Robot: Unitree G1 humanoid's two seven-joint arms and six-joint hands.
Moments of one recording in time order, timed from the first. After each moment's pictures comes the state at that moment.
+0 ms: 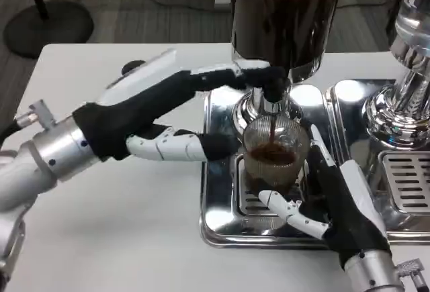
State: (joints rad) left arm -0.39 0.55 -0.11 0.35 -0.07 -0.79 -0.68; right arm 0.15 -0.09 0.21 0.00 -0.44 -0.07 -0.13
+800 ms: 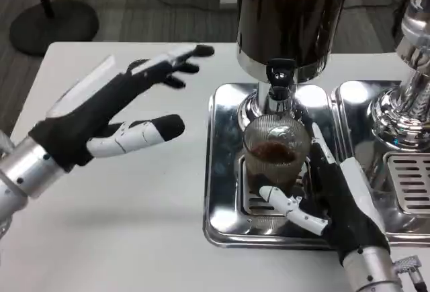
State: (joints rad) left arm -0.30 0.55 0.00 0.45 0.00 -0.79 -0.54; right arm 0.13 -0.08 0.21 0.03 -0.44 -0.06 -0.15
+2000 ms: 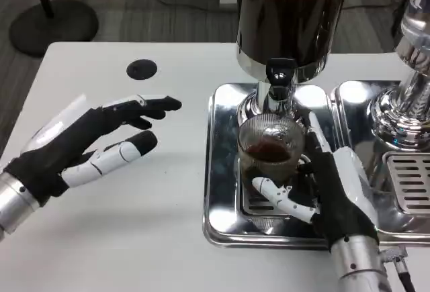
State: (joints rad) left arm -0.19 0.57 0.06 0.47 0.00 -0.73 -0.56; right arm 0.07 -0.04 0.25 0.06 -0.52 0.01 -0.26
